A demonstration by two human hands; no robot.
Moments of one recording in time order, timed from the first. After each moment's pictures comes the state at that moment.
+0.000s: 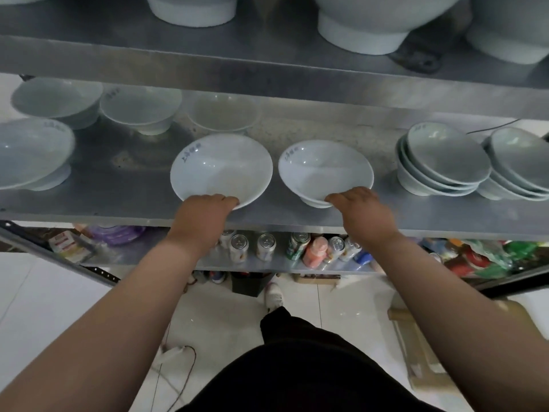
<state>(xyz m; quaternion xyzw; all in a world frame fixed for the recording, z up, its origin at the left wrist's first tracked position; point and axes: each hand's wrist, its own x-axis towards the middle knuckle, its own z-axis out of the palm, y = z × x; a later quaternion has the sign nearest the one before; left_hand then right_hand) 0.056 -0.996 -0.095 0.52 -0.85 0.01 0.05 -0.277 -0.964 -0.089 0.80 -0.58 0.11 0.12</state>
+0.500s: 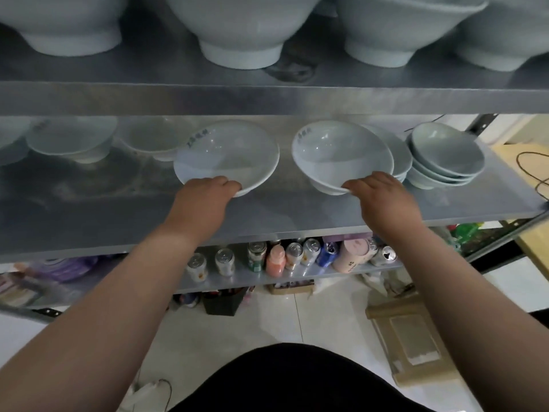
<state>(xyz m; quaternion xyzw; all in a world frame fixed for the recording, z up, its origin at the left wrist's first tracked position) -0.073 -1.005 -0.042 0.43 -0.89 0.05 0.16 -0.418 -0.921 -0.045 0.75 -0.59 0.19 0.23</state>
